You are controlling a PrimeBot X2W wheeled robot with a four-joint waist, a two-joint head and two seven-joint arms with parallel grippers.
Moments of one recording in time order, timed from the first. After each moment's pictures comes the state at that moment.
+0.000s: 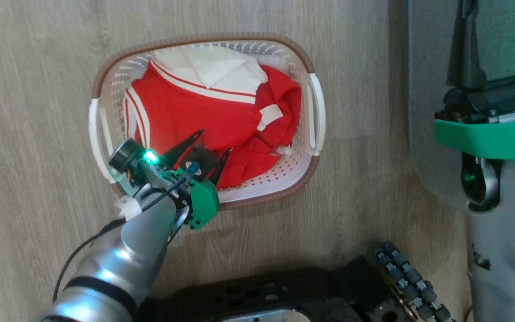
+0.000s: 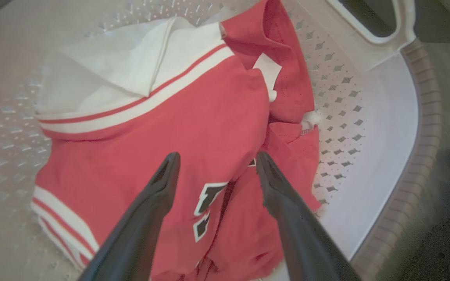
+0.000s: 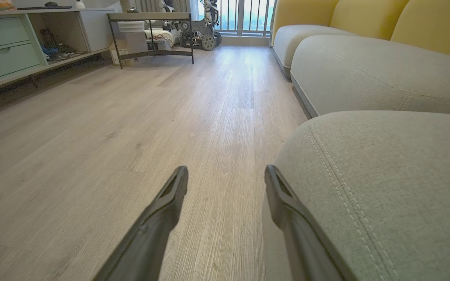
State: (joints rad) left arm -0.72 0.04 -0.60 1.01 0.09 -0.08 -0.25; right arm -0.48 -0.04 -0.02 -0.10 0.09 0.13 -0.25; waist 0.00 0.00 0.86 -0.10
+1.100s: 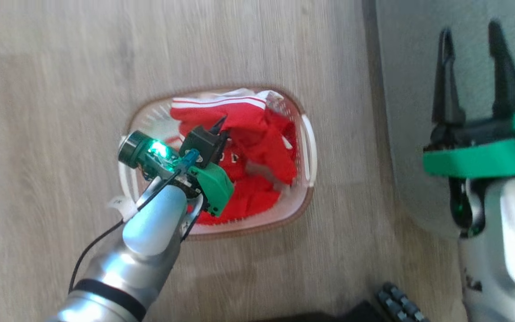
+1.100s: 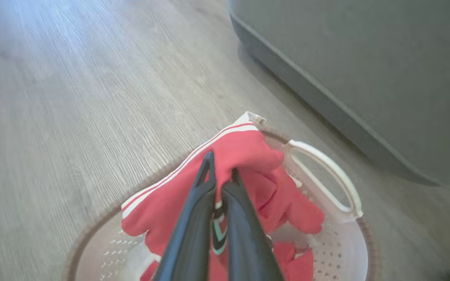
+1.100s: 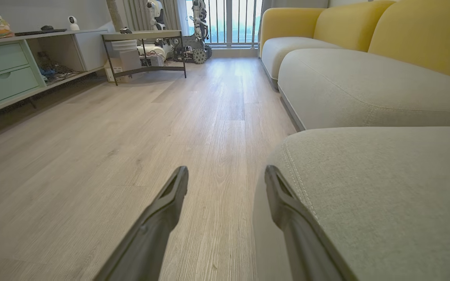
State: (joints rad) left arm -0.70 0.04 -0.64 0.85 -0.12 -0.02 -0.25; right arm -0.40 -0.05 -0.03 0.00 0.11 0.13 -0.26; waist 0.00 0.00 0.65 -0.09
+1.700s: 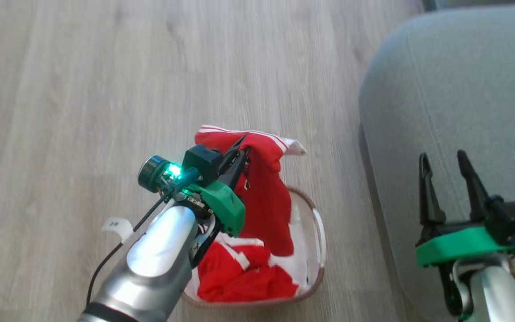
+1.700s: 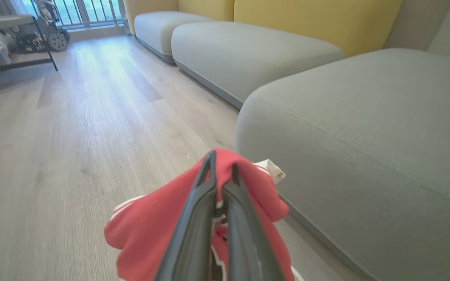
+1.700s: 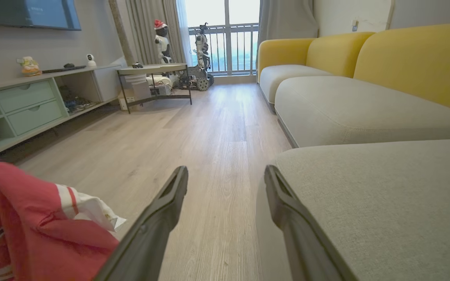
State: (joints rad) left arm -0.59 0.04 -0.67 0.70 -0.31 -0.06 -0.25; right arm -0.08 -0.05 -0.06 0.12 0.12 0.13 -0.26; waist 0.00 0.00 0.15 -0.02
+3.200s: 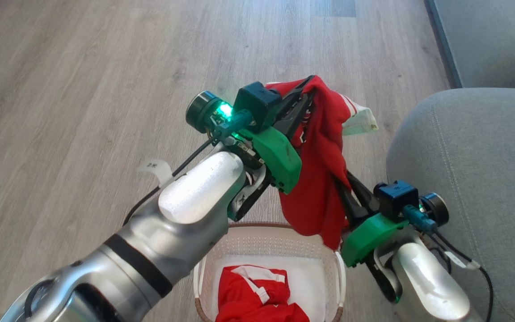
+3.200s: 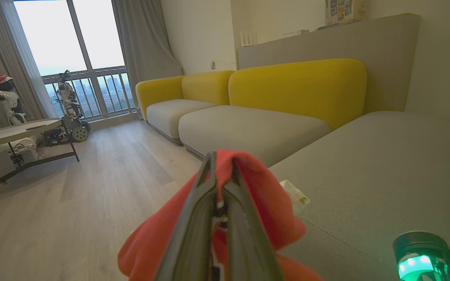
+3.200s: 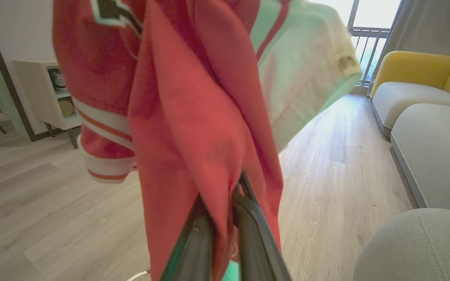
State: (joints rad) left arm -0.90 0.03 -1.05 0.61 -0.67 0.07 -0.25; right arm -0.30 -0.05 0.30 0.49 0.14 0.13 -0.26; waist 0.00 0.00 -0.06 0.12
